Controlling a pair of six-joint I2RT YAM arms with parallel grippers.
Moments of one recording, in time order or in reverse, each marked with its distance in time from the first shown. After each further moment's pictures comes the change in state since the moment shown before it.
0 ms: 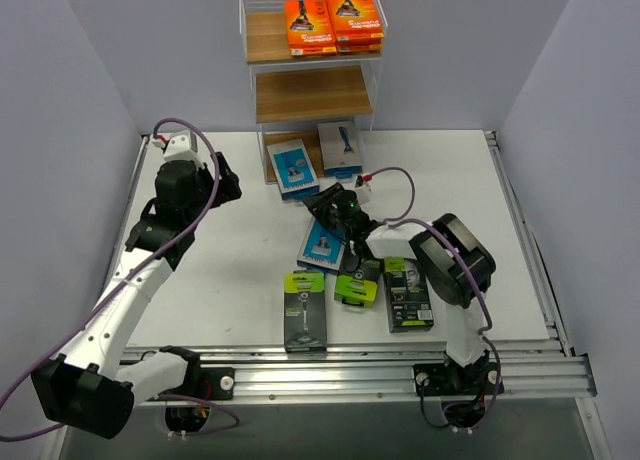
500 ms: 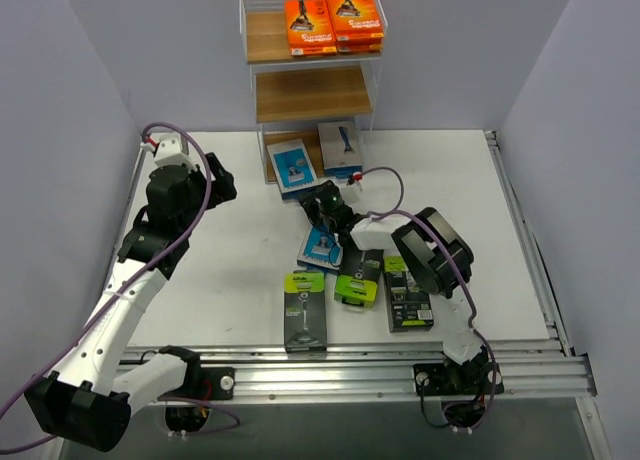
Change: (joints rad) left arm 0.000 -0.085 -0.025 -0.002 -0.030 -0.011; right arm 0.035 0.178 0.224 -0.103 0.114 0.082
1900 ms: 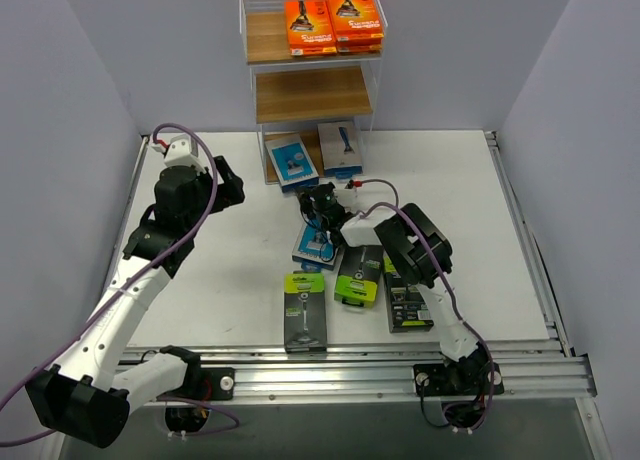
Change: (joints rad) left arm -0.034 0.021 0.000 -0.013 0.031 -0.028; right arm -0.012 0.193 0.156 0.098 0.071 0.265
